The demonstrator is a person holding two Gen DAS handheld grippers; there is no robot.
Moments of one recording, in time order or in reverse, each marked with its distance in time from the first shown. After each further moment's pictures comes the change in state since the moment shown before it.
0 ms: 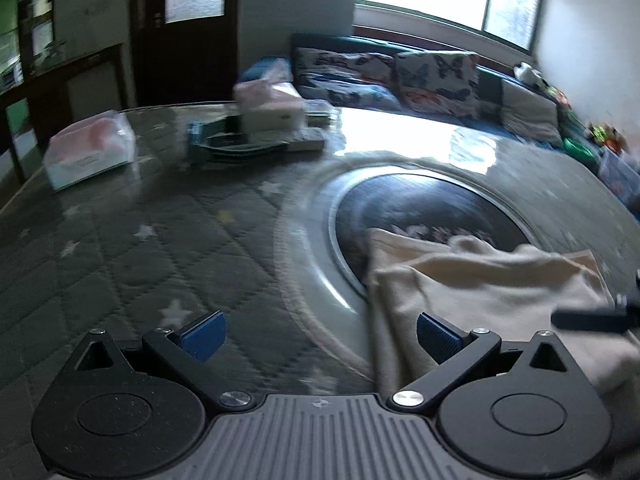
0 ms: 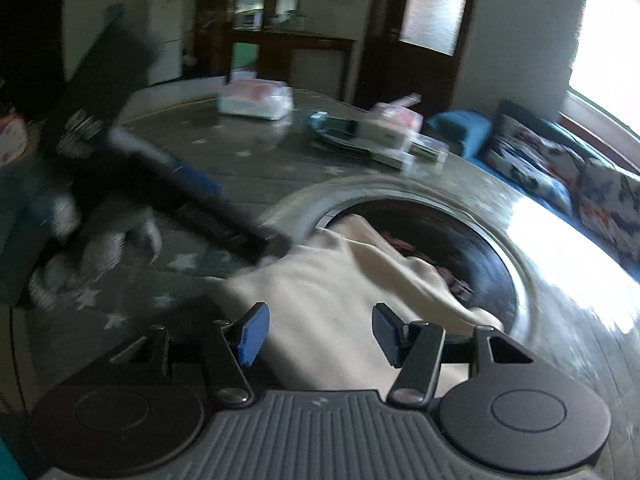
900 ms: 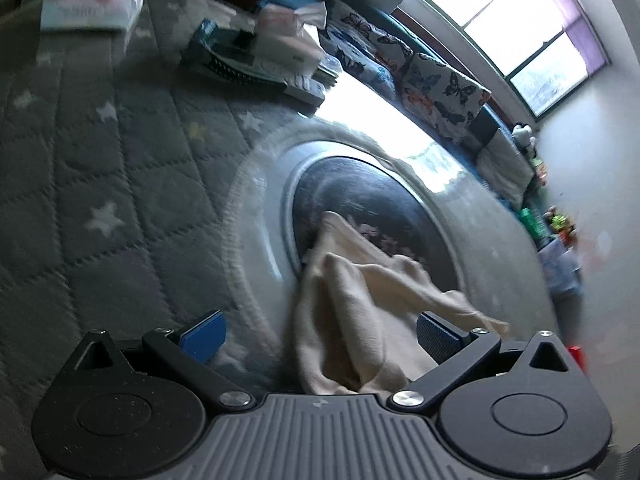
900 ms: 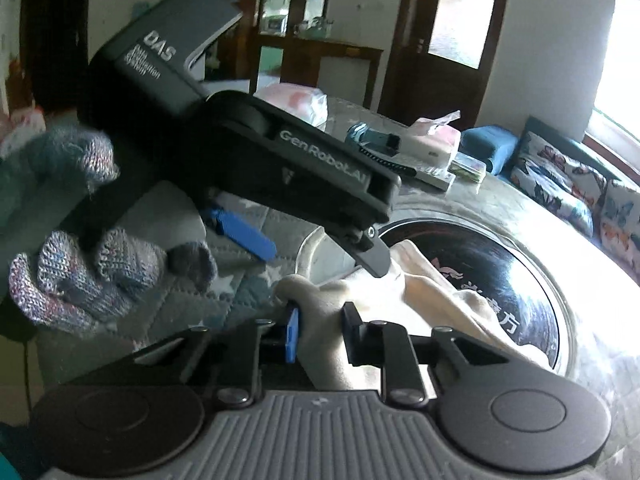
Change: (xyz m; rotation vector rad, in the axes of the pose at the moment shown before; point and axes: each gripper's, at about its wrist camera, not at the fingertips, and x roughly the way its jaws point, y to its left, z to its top) left arm 0.018 0.018 0.009 -0.425 0.177 -0.284; right arm 0.018 0.018 0.014 -0.001 -0.038 0.049
